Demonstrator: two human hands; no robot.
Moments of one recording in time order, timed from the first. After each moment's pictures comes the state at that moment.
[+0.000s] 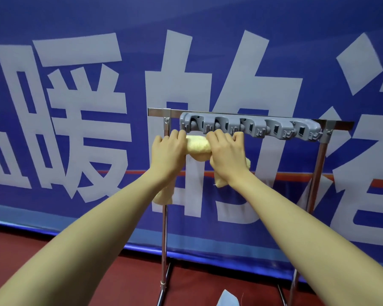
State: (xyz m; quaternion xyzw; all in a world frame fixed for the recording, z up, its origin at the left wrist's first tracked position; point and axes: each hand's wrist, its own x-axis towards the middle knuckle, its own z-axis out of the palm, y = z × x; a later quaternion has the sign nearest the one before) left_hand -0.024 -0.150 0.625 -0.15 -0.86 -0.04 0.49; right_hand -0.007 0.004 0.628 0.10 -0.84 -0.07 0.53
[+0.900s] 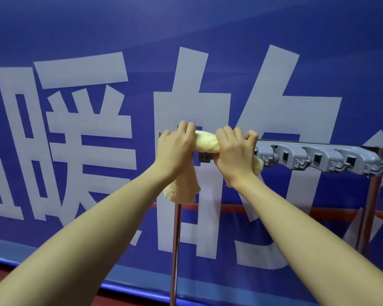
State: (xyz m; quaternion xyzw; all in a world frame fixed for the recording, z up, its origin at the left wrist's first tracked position) left_hand -0.140 -0.174 0.683 -0.20 -0.78 -0.04 0.59; right_hand -0.119 -0.026 0.673 0.07 -0.78 -0.05 0.61
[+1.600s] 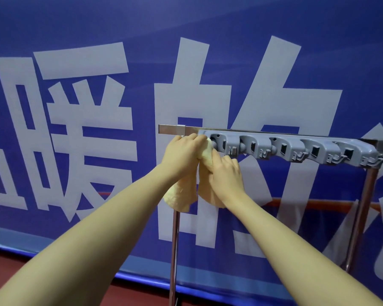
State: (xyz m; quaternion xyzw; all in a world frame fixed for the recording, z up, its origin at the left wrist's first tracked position) left_hand -0.131 -0.168 0.660 -0.27 -0.88 -0.08 0.39; right_hand -0.098 -0.036 0.616 0.09 -0.91 0.12 0.39
